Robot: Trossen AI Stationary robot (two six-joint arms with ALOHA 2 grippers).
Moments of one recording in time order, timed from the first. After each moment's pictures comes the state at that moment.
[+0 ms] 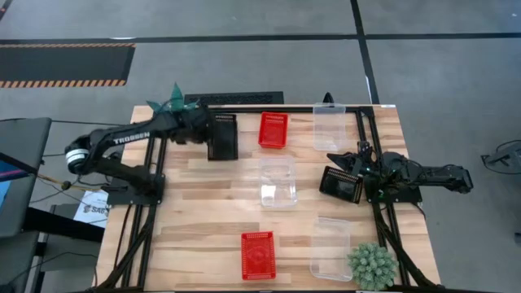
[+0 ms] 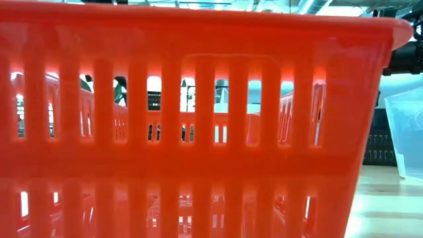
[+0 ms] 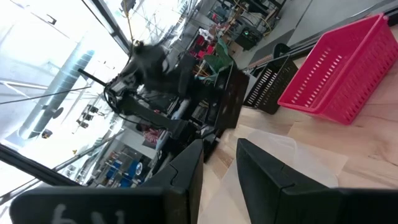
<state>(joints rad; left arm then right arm) 0.52 1.29 0.99 -0.79 -0.17 -1.02 -0.05 0.01 0.01 0.06 0.31 0.96</state>
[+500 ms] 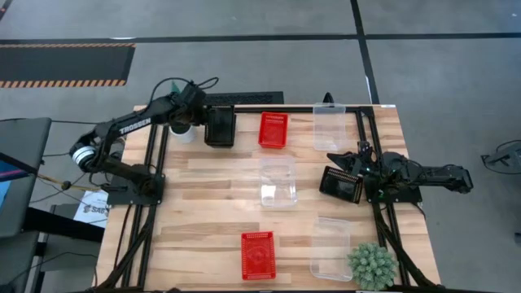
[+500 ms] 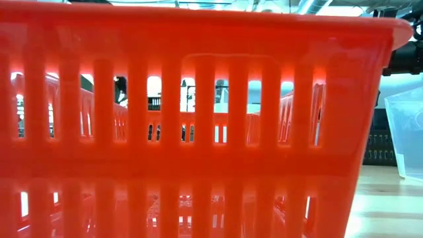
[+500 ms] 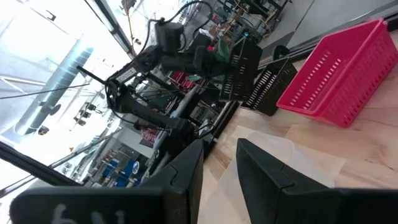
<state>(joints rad) 0.81 1.37 0.99 -0.62 -0.01 -0.66 -0.05 0.01 0.01 0.06 0.32 0.93</state>
